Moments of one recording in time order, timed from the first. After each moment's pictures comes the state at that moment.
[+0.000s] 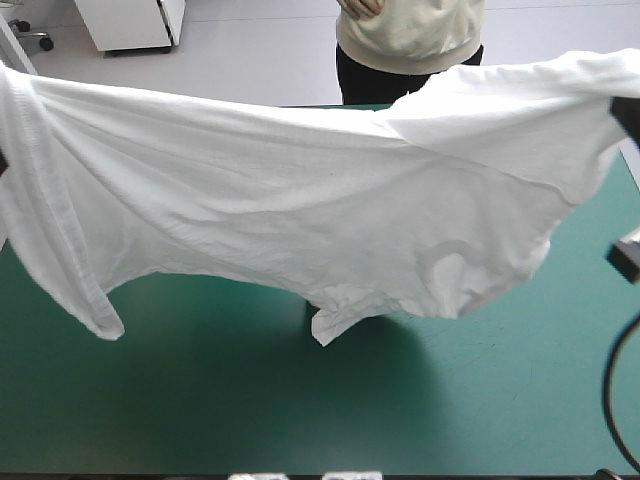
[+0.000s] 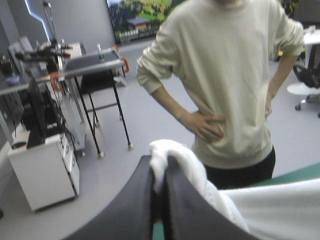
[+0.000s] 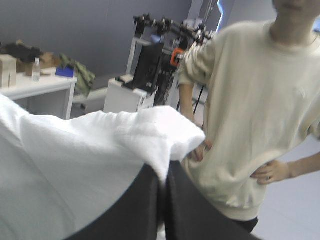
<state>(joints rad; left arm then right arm) -0.22 1.09 -2.18 -0.01 1.11 0.20 0.43 0.93 -1.91 0.06 0.97 -0.28</state>
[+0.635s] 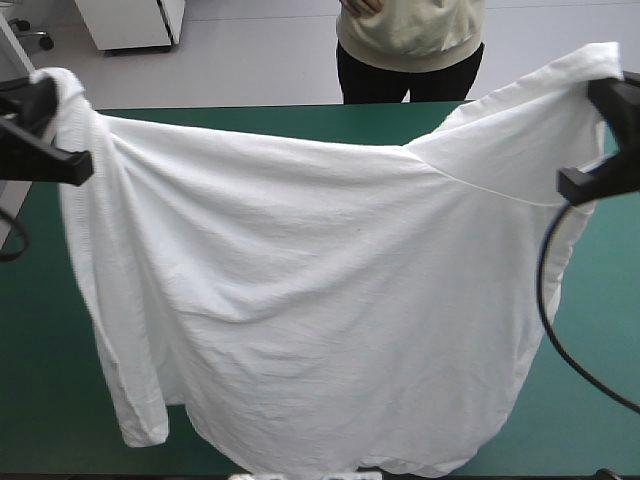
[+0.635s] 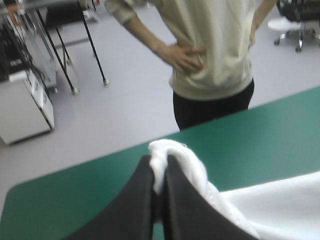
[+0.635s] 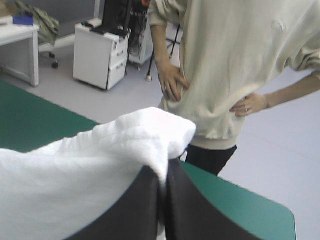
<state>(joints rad) -0.22 1.15 -1.99 -0.06 1.15 0.21 0.43 1.11 -2.03 -0.12 1.16 -0.15</state>
